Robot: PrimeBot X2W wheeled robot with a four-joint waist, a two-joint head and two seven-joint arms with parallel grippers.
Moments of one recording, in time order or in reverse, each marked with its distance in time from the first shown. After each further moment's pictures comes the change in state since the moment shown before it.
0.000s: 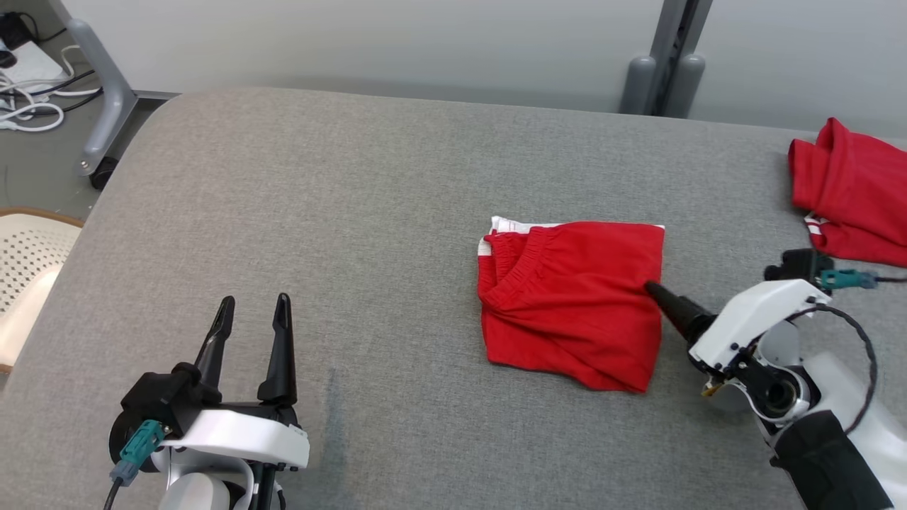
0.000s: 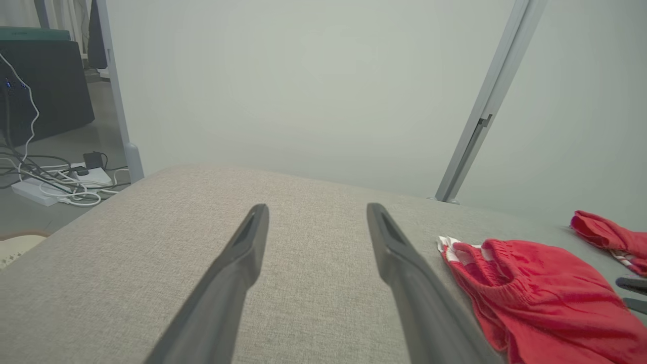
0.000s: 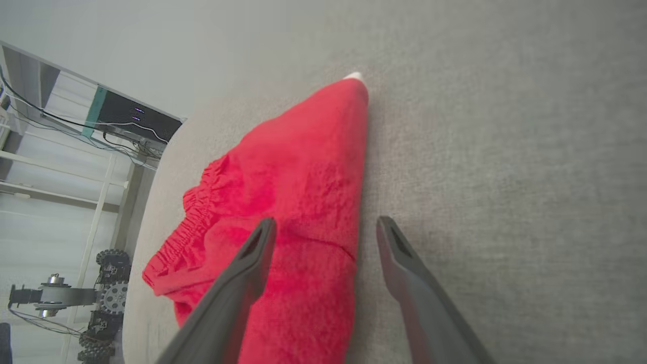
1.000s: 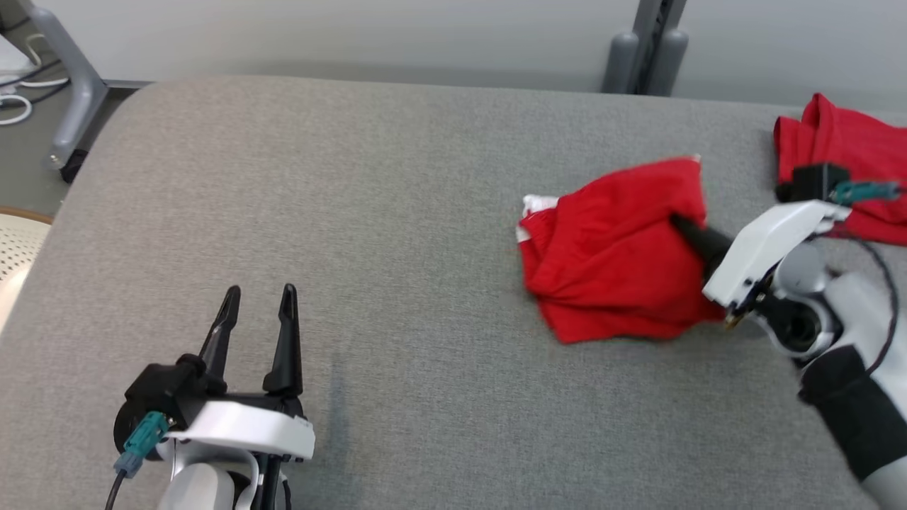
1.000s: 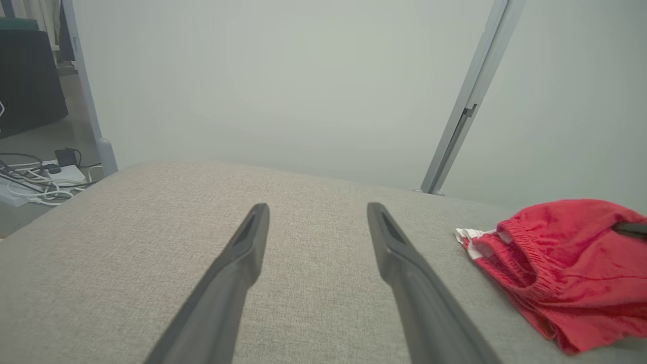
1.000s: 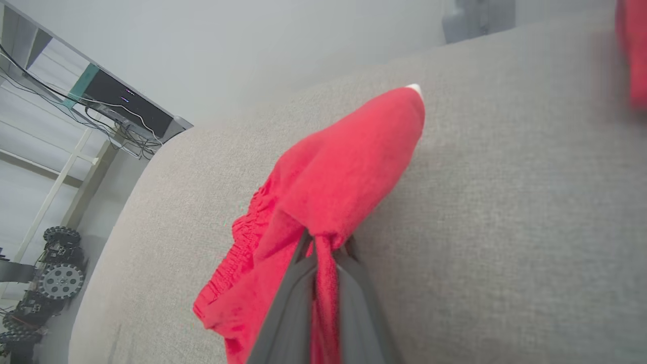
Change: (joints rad) left arm -0.007 -0.004 -0.008 -0.010 0.001 0.000 0.000; right arm -0.138 -0.050 0.091 -0.024 -0.056 0.001 0.029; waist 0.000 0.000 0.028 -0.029
